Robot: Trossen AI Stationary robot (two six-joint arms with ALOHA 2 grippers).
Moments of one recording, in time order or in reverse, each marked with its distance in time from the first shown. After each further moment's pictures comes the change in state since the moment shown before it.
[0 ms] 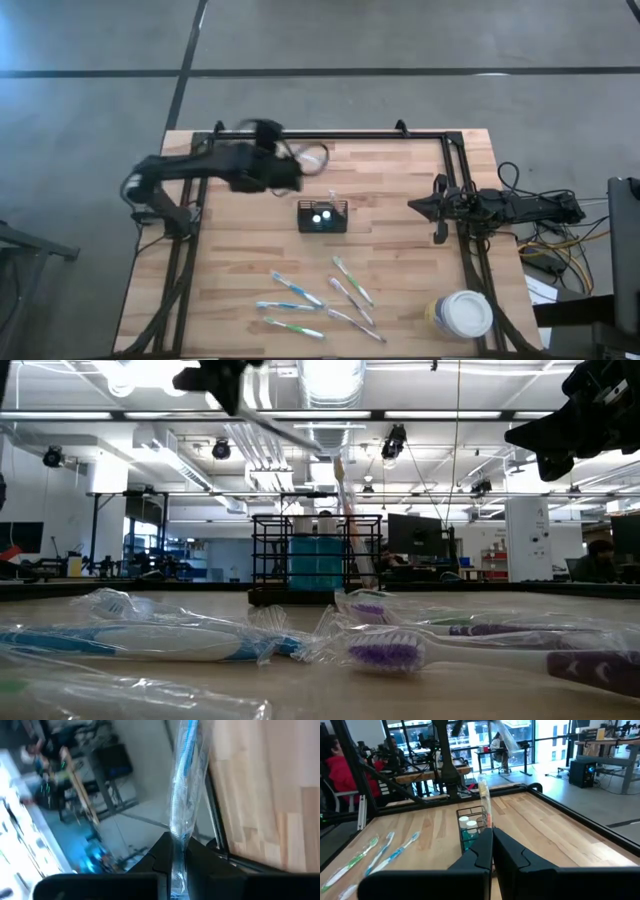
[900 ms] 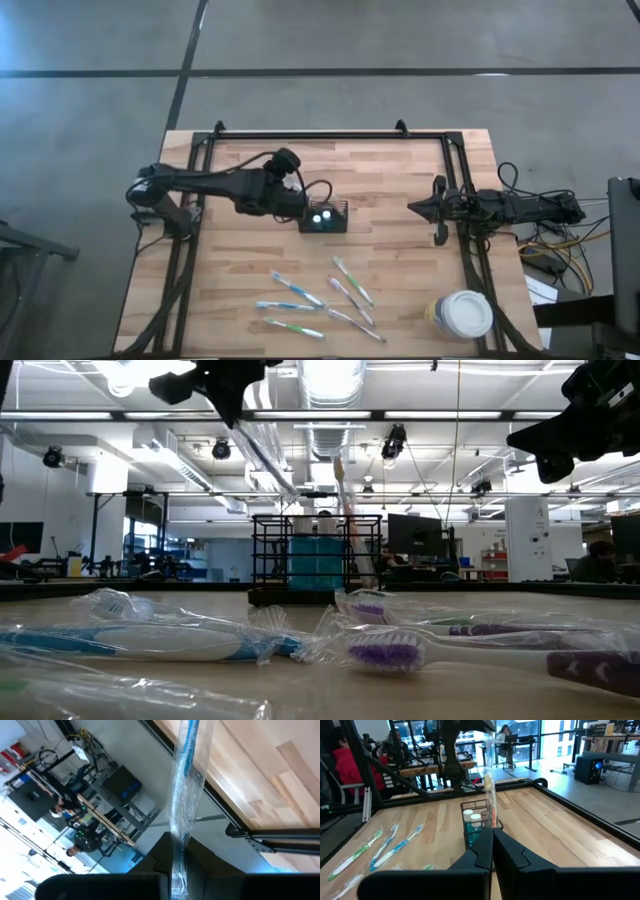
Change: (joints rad) left arm -0.117 0.052 -0.109 -0.011 -0.011 0.254; right arm 0.000 0.001 0.000 -0.026 -0.026 -0.003
